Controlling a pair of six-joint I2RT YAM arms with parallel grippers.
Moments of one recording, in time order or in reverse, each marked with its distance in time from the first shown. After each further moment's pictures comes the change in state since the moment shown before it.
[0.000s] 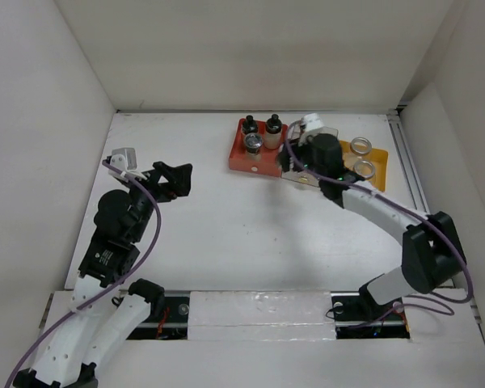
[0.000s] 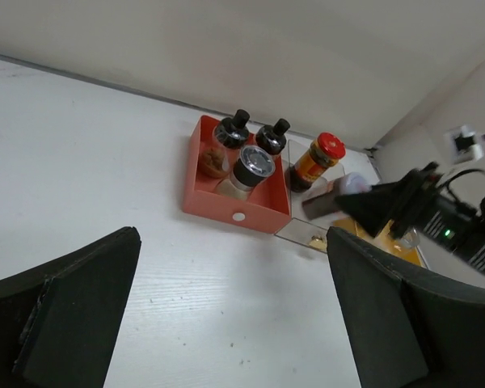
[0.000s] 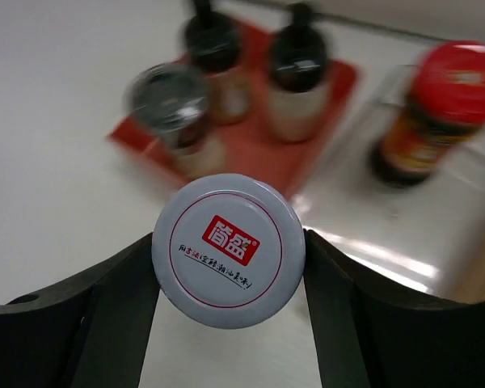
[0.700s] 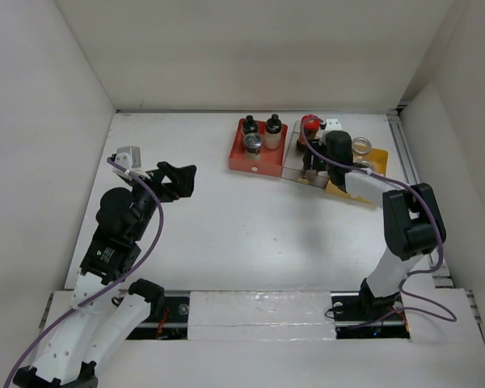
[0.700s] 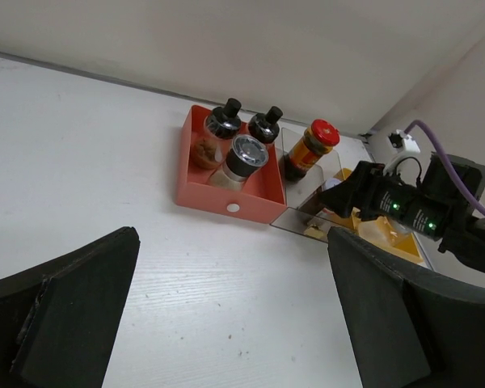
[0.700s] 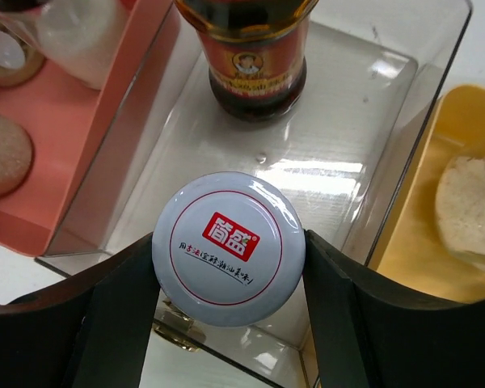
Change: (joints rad) left arm 0.000 0.026 0.000 0.000 0.054 0.012; right arm -0.327 0.198 0.014 0.024 0.077 0.008
